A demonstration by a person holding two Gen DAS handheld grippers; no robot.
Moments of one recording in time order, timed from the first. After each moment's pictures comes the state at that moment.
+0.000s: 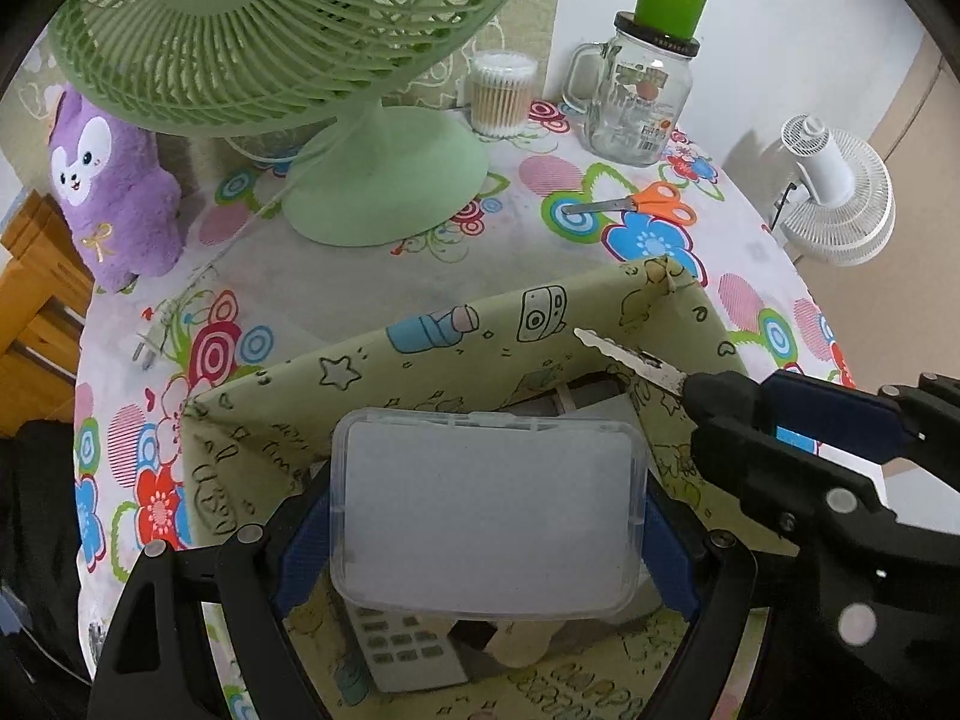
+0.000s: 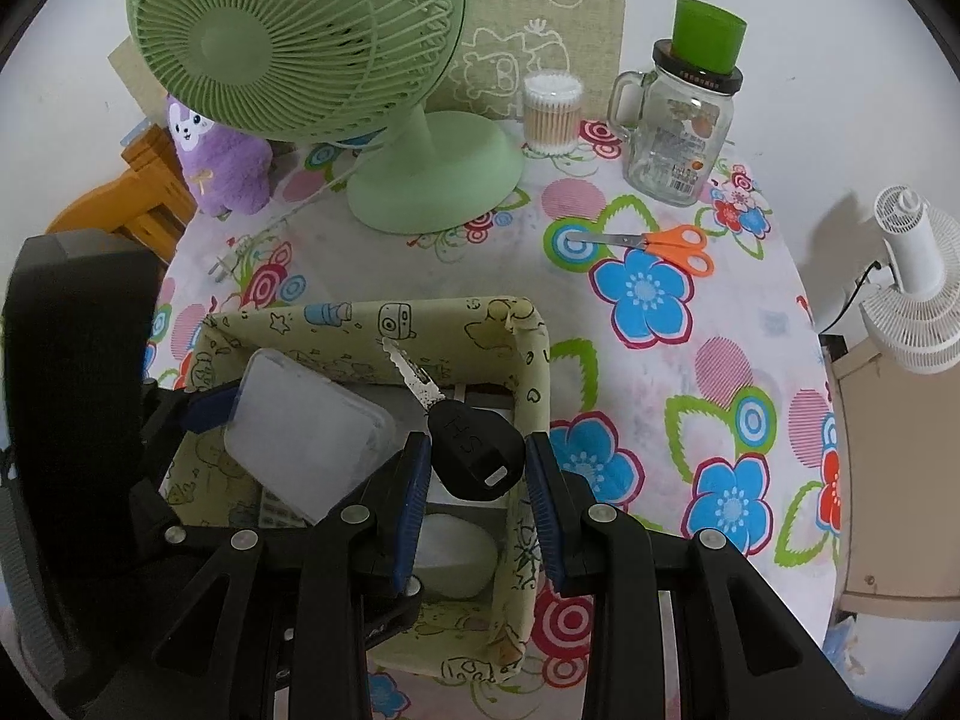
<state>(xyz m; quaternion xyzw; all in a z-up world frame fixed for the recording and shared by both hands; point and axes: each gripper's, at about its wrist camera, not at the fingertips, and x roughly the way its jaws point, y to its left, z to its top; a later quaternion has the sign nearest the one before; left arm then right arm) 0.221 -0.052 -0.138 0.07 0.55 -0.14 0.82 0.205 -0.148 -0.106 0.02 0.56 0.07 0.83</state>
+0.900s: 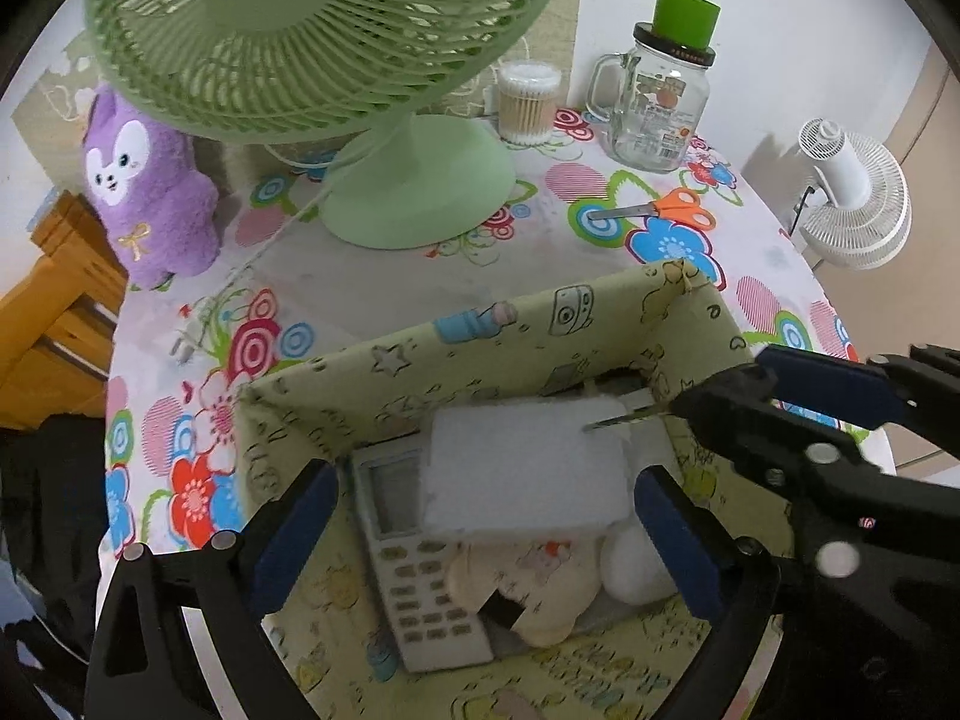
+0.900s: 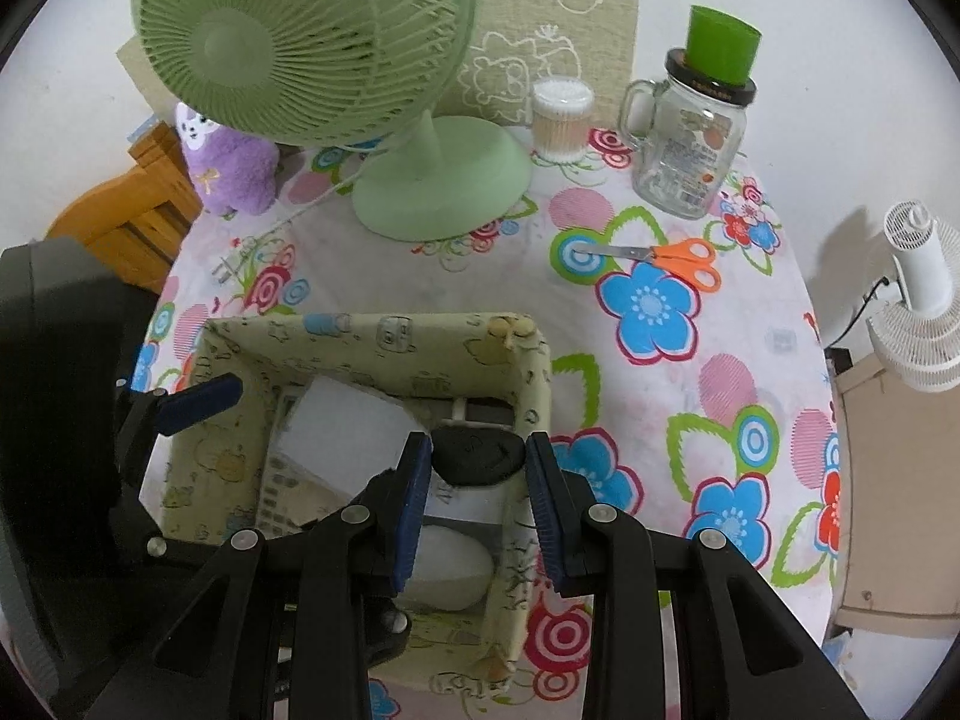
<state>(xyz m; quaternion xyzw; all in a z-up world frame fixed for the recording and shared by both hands) 0.210 -0.041 -0.125 0.09 0.55 -0.11 0.83 0.209 -0.142 -0.104 0.01 0.55 0.09 0.83</state>
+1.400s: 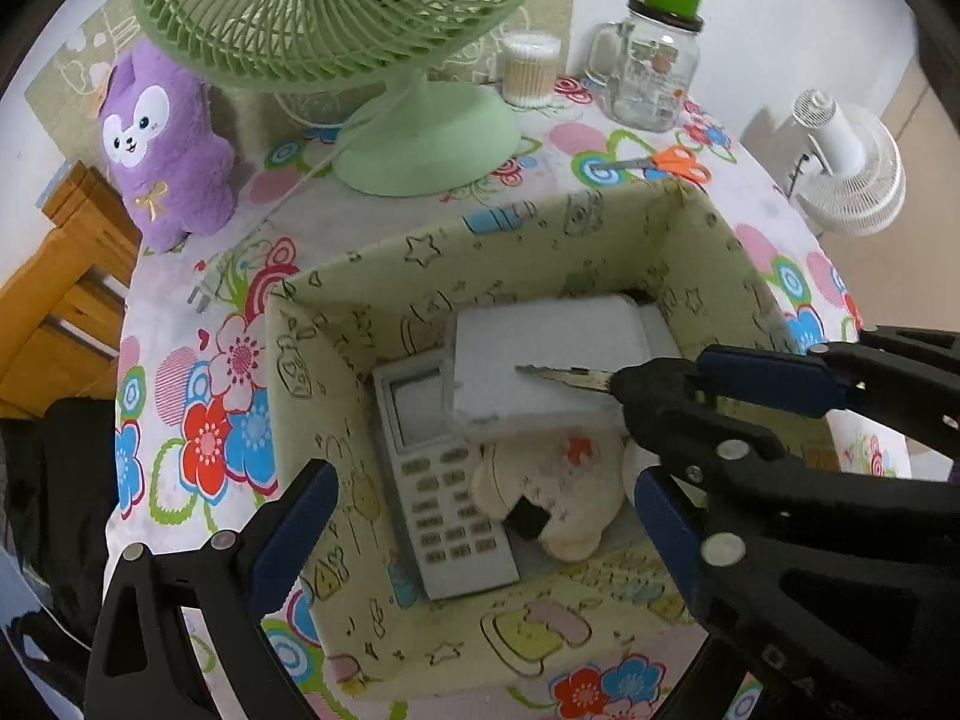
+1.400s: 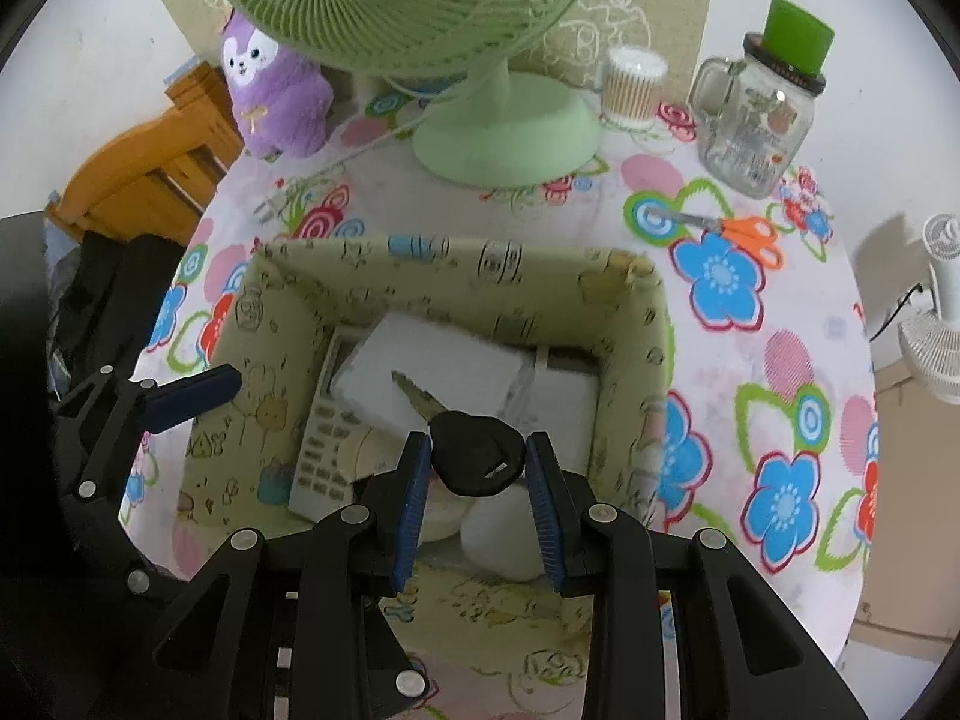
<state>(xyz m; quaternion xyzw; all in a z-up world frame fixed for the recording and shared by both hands) 0.178 -0.027 -0.130 0.10 0.56 -0.12 0.81 0.192 -0.109 -0.127 0.00 0.59 0.12 0.80</state>
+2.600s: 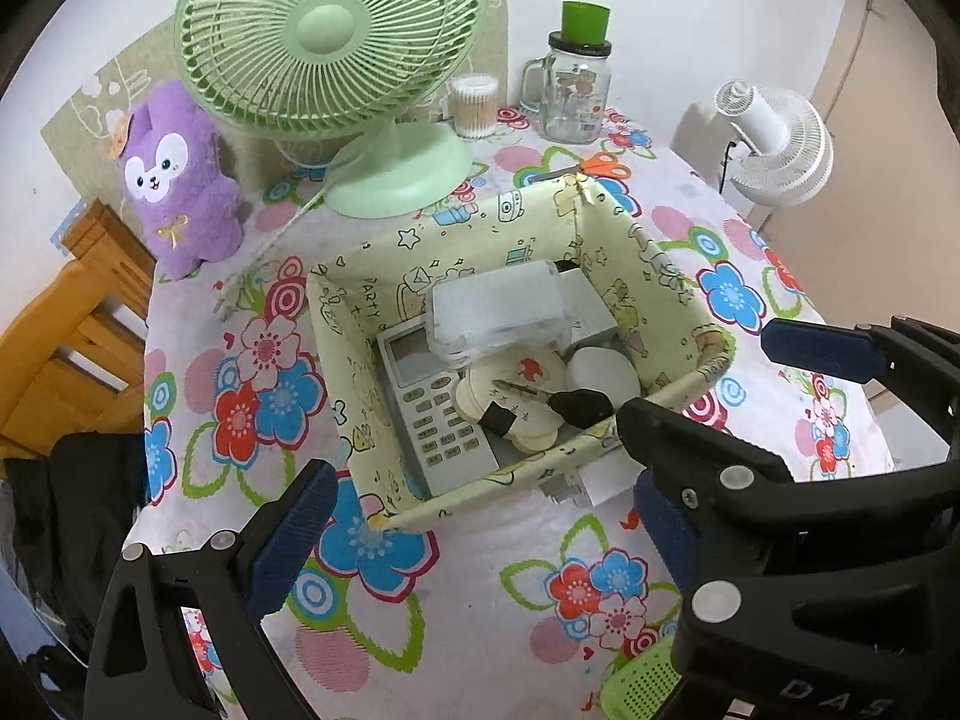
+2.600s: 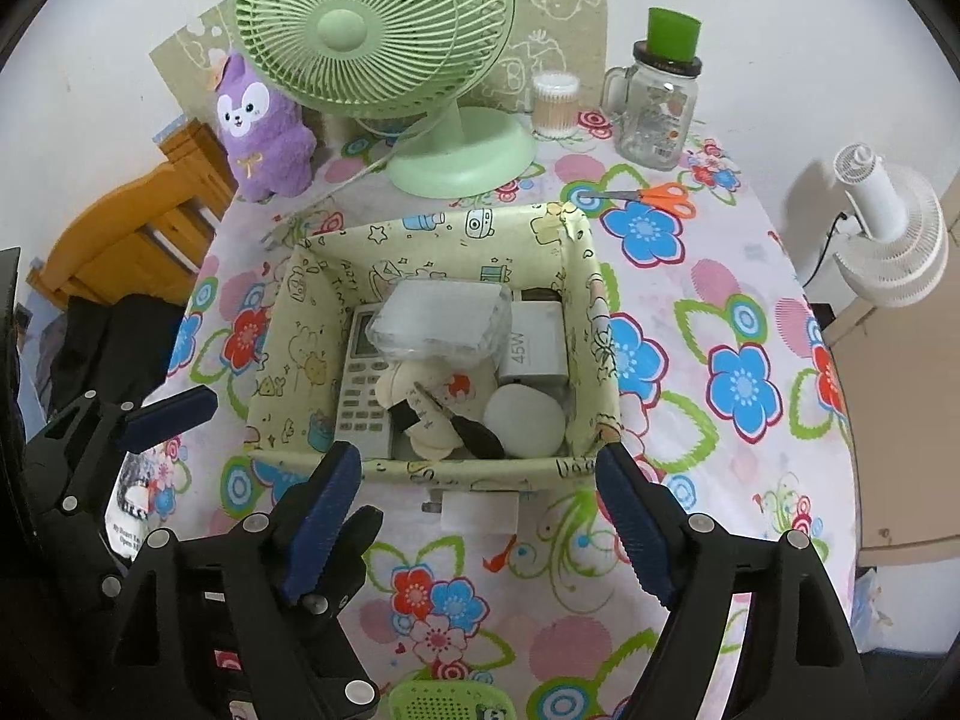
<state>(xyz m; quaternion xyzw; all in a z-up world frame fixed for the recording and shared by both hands) 0.113 -0.010 -0.082 0.13 0.52 -0.17 0.82 0.106 -0.108 -0.077 0.05 0.54 0.04 0.84</state>
